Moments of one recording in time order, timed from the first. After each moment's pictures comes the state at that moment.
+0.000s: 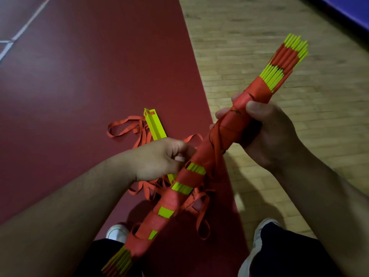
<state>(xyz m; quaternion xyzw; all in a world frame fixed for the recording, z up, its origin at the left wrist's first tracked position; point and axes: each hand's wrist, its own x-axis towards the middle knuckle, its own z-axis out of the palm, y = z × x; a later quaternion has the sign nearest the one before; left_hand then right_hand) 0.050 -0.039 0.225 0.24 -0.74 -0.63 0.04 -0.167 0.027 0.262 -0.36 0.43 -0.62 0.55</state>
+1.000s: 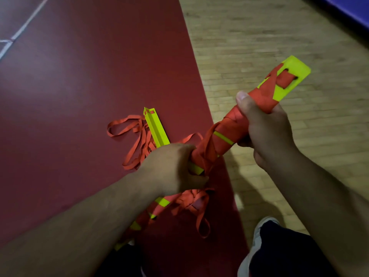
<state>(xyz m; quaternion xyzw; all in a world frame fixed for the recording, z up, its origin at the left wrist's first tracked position) 0.032 -0.013 0.211 0.37 -0.90 -0.24 0.07 -0.166 0.019 0.251 -0.26 0.70 -0.58 0.31</state>
